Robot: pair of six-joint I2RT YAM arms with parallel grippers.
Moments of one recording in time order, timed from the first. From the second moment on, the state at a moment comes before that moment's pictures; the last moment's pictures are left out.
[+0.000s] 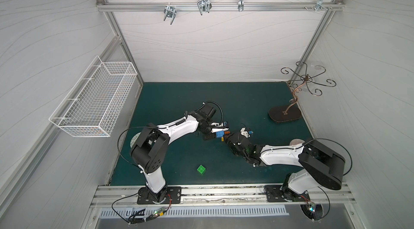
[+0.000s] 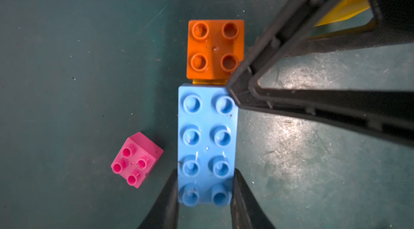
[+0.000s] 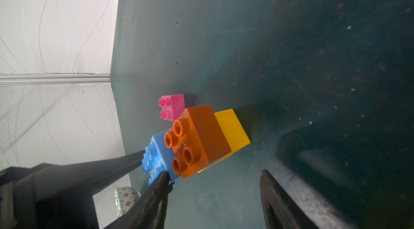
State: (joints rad) left arm -0.63 1.74 1.15 -0.61 0.25 0.79; right arm 1.01 1.51 0.54 0.28 0.30 1.54
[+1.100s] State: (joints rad) left arm -0.64 1.76 1.17 -0.62 0.25 0.78; right arm 1.02 1.51 0.52 0.36 0.32 1.50
